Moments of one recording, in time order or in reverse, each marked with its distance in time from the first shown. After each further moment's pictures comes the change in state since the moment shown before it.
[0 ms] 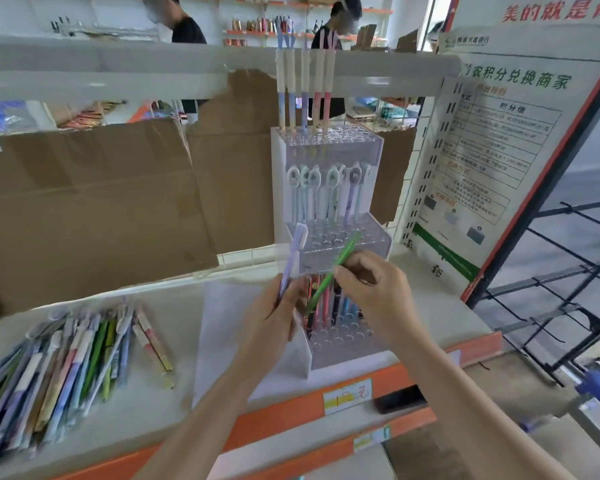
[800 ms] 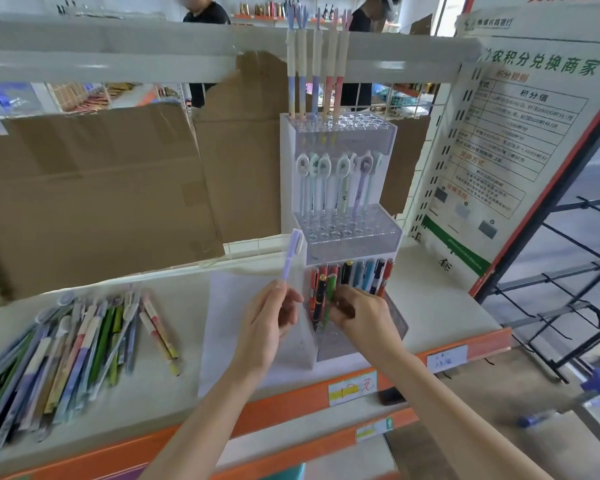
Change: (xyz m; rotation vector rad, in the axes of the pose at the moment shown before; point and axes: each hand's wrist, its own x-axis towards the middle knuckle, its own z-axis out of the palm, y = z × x) left_hand -0.011 -0.017 -0.011 -0.215 0.014 -0.044; right_hand -0.019 0.061 0.032 -0.402 -0.143 0.021
